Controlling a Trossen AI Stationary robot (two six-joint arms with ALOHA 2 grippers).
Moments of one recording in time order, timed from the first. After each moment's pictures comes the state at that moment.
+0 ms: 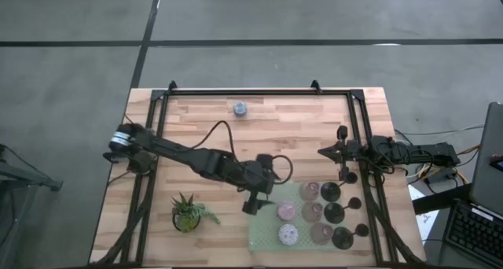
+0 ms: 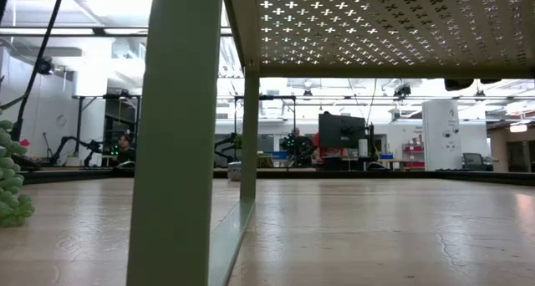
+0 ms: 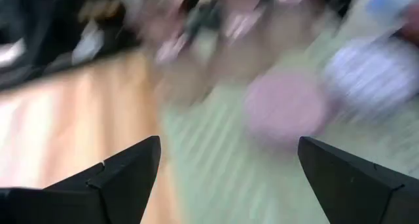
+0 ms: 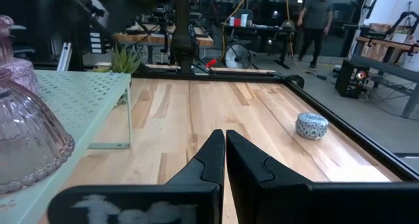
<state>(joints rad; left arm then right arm) -0.27 1.76 1.53 -0.33 -0.03 0.12 0.06 0.03 0.05 -0.08 0.13 -0.03</state>
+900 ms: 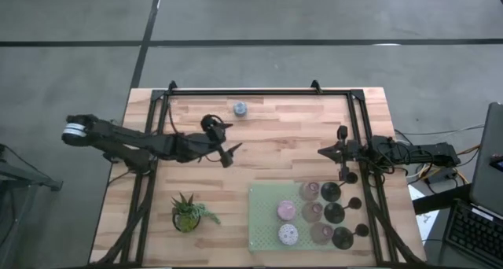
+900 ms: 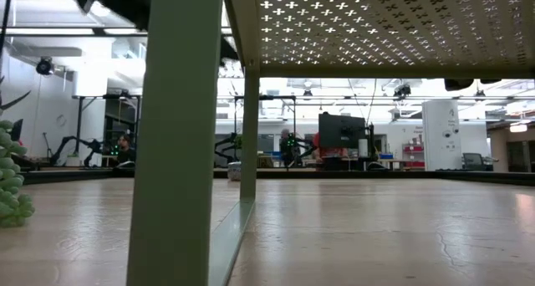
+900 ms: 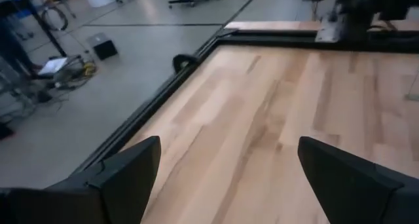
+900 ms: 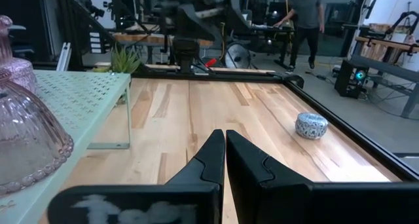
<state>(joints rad) -0.08 1.21 0.73 0.14 -0.60 -0.05 0.06 0.03 0.05 -0.08 0.13 -0.03</state>
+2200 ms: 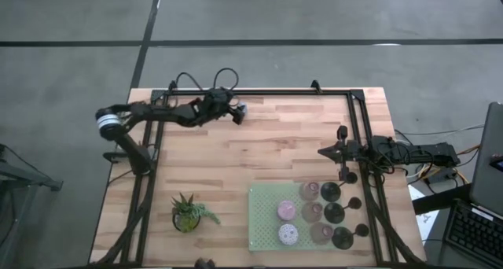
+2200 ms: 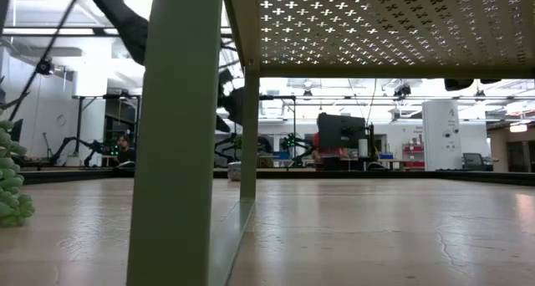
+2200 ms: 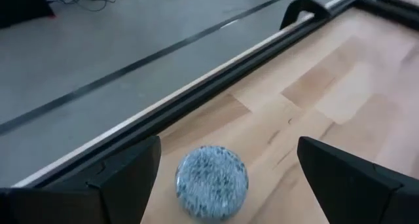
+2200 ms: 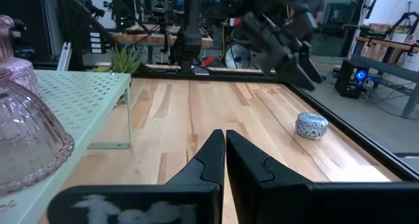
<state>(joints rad) 0.49 1.57 0.83 0.27 -0.28 -0.21 0.06 0.03 0.05 -0.08 0.13 -0.03</state>
